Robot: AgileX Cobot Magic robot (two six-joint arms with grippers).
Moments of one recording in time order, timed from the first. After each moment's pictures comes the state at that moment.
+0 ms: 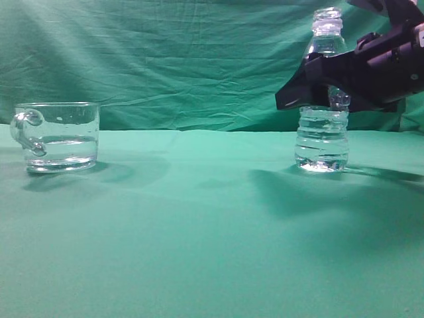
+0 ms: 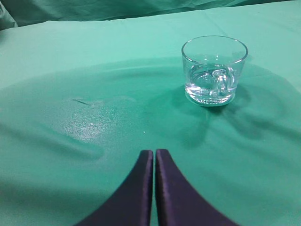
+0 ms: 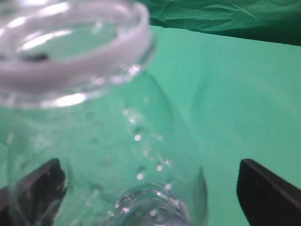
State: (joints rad) left arm -0.02 -0.01 0.02 -0.17 0.36 0.22; right arm 0.22 1.91 -0.68 -0.44 -0.85 0.31
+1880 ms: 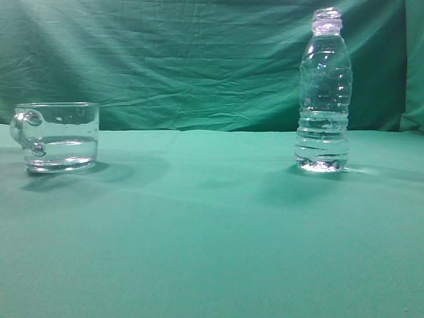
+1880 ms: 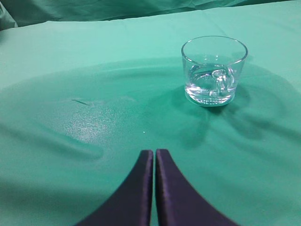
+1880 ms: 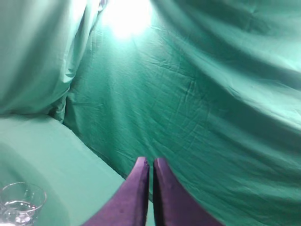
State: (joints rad) left arm -0.02 -0.01 0.02 -0.17 0.36 0.22; right arm 0.22 0.65 -0.68 -1.44 -0.41 1.15
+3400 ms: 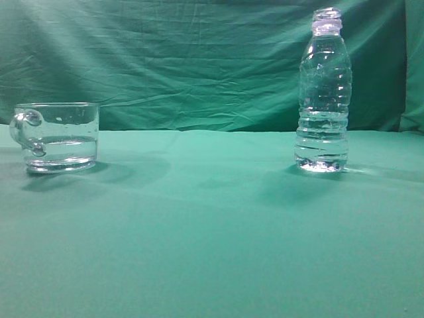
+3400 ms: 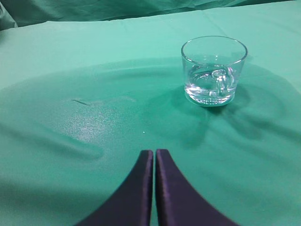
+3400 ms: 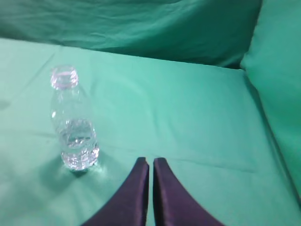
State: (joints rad) left arm -0.02 -0.01 0.02 -0.17 0.36 0.22; right arm 0.22 0.51 -0.41 -0.24 0.35 0.25
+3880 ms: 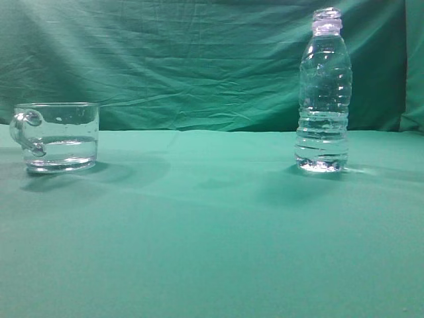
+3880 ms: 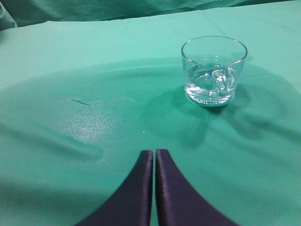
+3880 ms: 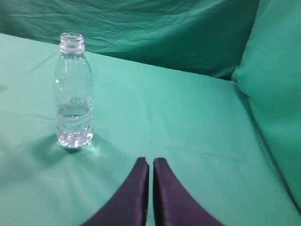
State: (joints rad) left arm -0.02 -0.01 0.02 -0.17 0.36 0.22; right arm 0.20 0.08 -0.14 -0.13 0.38 0.03
